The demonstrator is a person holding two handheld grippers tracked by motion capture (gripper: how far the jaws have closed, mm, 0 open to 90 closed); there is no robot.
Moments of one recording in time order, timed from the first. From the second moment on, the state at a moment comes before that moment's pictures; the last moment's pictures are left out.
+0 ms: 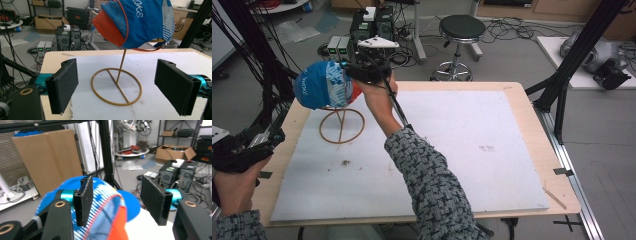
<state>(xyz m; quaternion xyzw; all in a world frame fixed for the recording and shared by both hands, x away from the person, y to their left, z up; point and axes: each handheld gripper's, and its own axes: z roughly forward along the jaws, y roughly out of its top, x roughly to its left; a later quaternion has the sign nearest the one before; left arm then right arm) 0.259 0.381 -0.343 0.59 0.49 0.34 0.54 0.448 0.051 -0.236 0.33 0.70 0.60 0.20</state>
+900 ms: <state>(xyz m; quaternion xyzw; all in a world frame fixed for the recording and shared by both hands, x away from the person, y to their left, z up) 0.262 0.369 -0.347 0.60 0.49 0.34 0.53 0.421 -0.141 -0.247 0.42 0.63 0.58 0.30</state>
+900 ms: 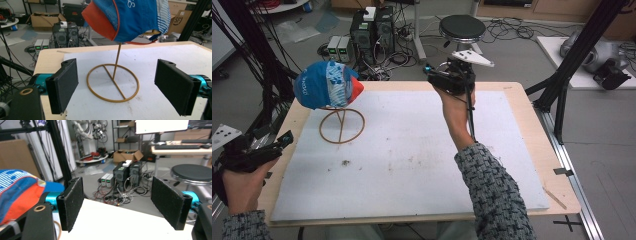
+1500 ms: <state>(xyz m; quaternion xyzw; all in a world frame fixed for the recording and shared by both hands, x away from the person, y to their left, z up) 0.262 0.366 -0.346 0.61 0.49 0.34 0.53 0.373 -0.226 -0.277 0.45 0.61 0.55 0.35</state>
